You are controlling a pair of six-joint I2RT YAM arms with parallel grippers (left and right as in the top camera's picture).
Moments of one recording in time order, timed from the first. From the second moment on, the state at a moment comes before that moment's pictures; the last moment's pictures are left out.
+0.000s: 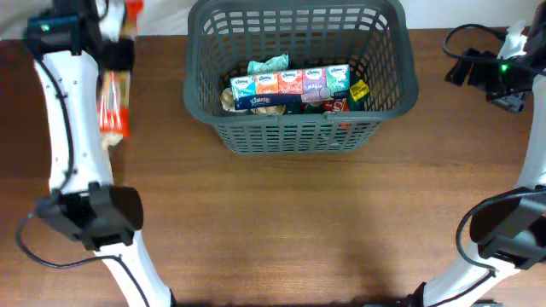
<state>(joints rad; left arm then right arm) 0.12 2.12 2.50 -1.29 -0.04 0.28 -0.35 1.98 2.11 -1.33 -0.24 0.11</state>
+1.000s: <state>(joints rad) -0.49 2.43 2.64 -1.27 0.01 1.06 -0.35 1.98 2.11 -1.33 -0.24 0.11</state>
